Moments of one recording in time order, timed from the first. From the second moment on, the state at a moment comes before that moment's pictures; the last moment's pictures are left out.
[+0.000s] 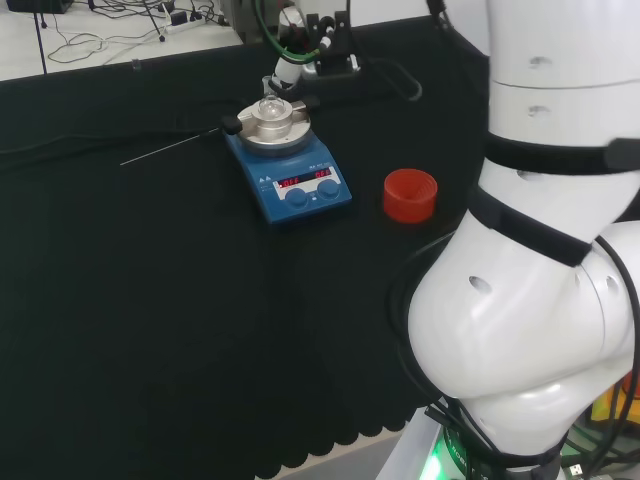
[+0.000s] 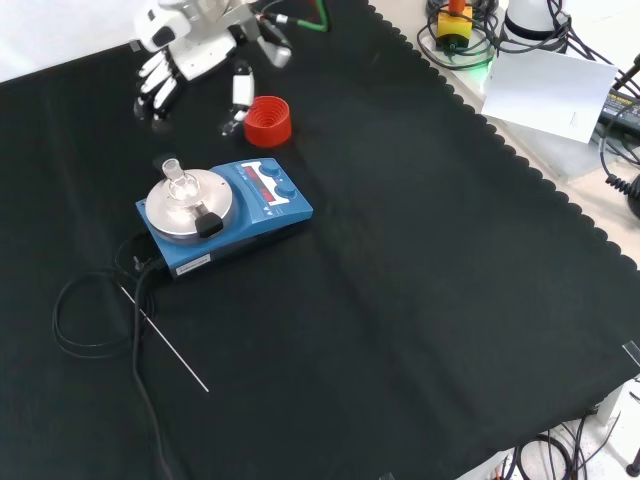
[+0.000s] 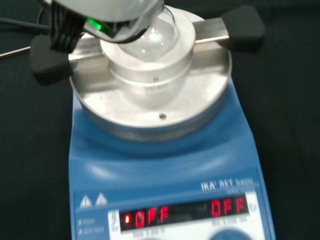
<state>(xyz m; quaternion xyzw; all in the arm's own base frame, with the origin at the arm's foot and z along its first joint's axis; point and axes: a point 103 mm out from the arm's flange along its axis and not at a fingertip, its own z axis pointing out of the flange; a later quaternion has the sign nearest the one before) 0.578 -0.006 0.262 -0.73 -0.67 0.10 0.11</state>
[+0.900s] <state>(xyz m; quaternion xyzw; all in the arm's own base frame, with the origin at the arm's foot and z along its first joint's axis) 0.473 -0.004 0.244 -0.73 -0.66 0.11 0.13</state>
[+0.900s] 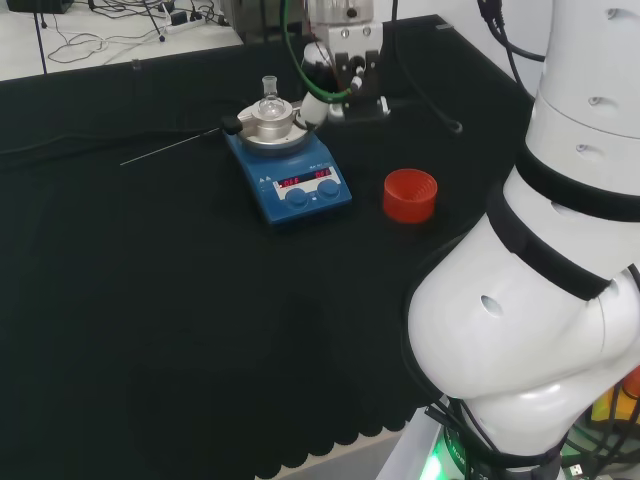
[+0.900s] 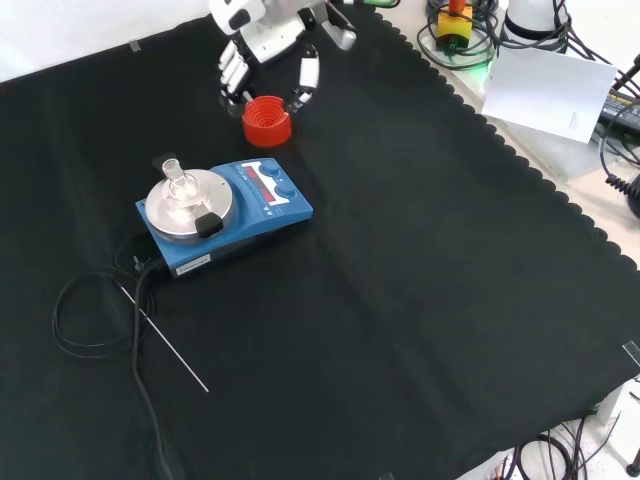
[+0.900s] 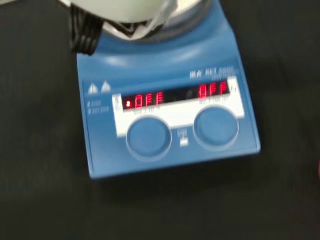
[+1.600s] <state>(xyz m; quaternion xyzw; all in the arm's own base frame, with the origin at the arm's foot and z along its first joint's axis) 0.447 0.010 0.194 -0.71 -0.67 0.15 0.16</state>
